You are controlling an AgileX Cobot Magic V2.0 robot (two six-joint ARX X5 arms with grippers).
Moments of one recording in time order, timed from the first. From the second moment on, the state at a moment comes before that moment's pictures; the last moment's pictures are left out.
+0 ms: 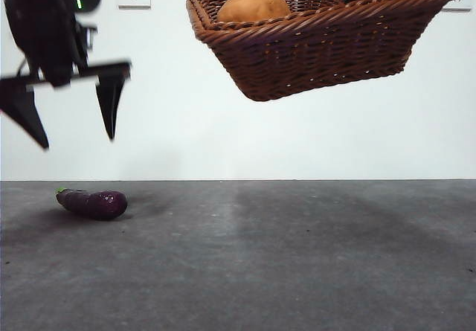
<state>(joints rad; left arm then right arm) -0.20 1.78 1.50 -0.89 0.02 -0.33 0.32 1.32 1.37 -0.75 -0.35 0.18</state>
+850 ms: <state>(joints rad) -0.18 1.99 1.50 -0.71 0.08 -0.51 0.32 1.32 1.37 -0.80 -0.36 0.10</state>
